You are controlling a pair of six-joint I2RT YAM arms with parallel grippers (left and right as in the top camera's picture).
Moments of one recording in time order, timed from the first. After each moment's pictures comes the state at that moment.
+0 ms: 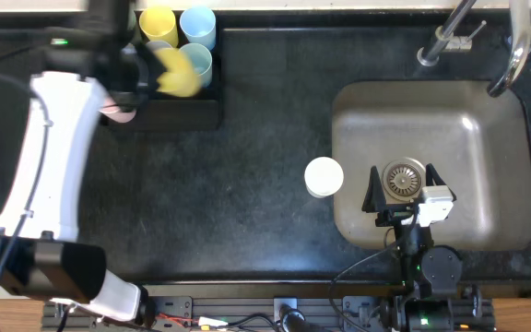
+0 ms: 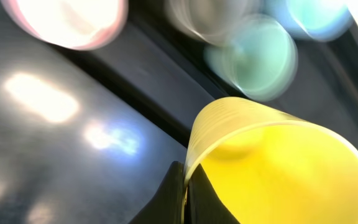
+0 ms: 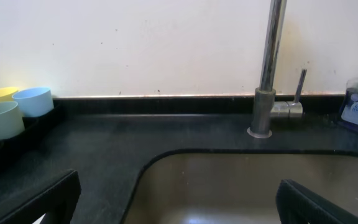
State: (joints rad) left arm -0.09 1.75 1.80 -1.25 0.05 -0.86; right arm 0.03 0.01 0.02 -0.01 -0.05 0.08
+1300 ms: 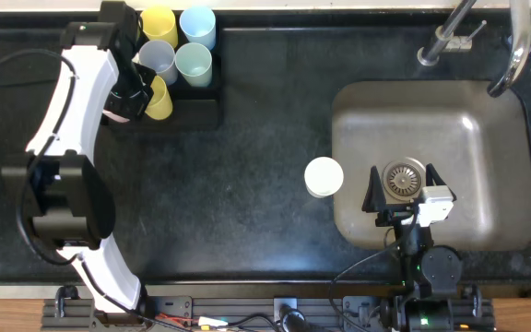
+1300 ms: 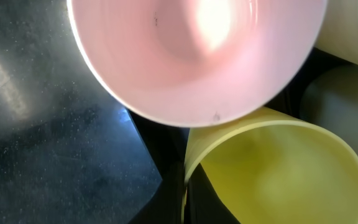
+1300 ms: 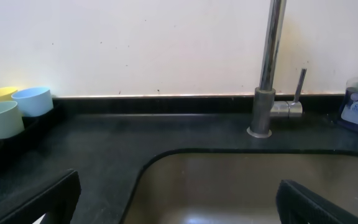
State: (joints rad) left arm -0.02 2.03 1.77 -1.23 -0.08 -1.25; right arm 0.03 0.01 0.02 -0.01 -0.05 0.08
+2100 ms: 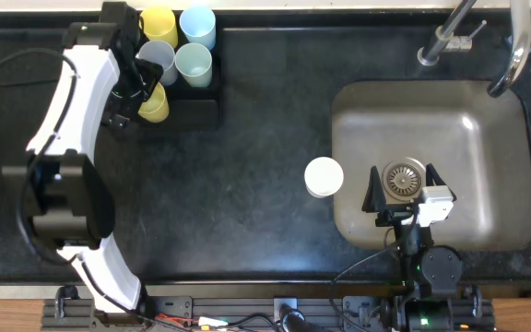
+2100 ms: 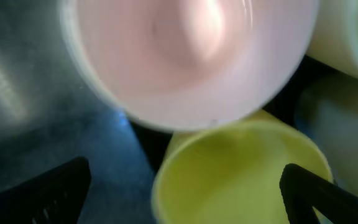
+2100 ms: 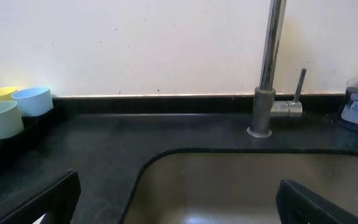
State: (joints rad) left arm -0.02 2.02 1.77 -1.23 -0.10 -1.26; right arm 0.03 0.01 0.02 -0.01 -0.05 0.08
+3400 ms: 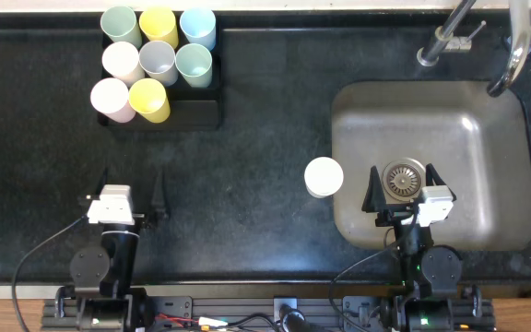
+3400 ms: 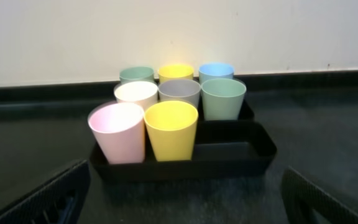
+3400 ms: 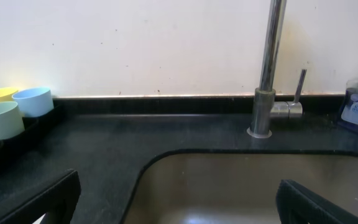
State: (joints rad) left arm 0.01 0.03 0.03 -0.06 0.07 0.02; right arm 0.03 0.01 0.02 -0.01 -0.05 0.08
